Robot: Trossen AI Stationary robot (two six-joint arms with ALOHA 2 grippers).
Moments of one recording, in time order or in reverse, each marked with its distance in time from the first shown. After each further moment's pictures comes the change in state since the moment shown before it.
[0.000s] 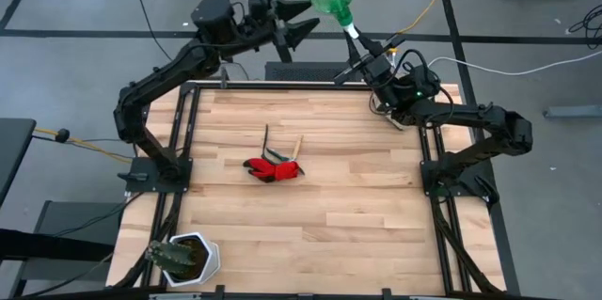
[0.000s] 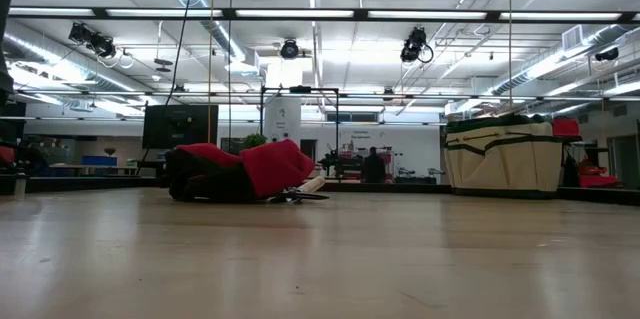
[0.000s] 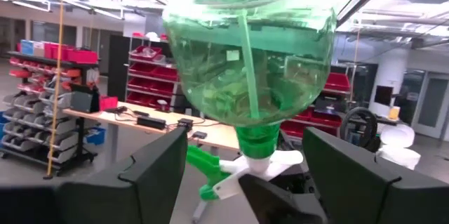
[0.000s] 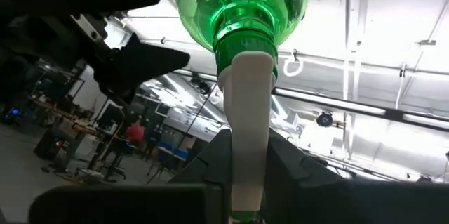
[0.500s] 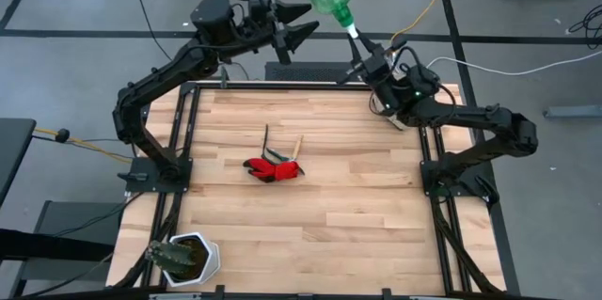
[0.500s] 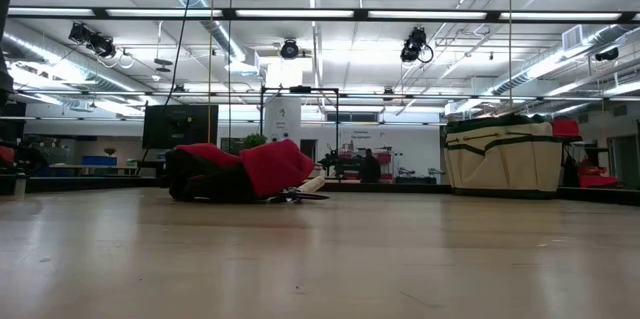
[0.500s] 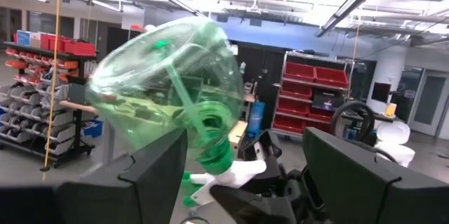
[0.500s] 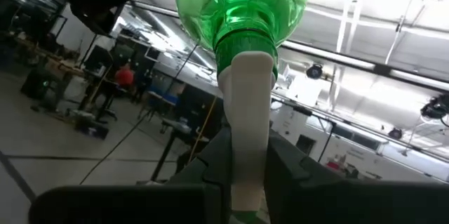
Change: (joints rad) left arm -0.009 -0.007 0.000 -0.028 -0.001 -0.012; right arm 0.021 -0.052 0.000 -0.207 0.199 0.005
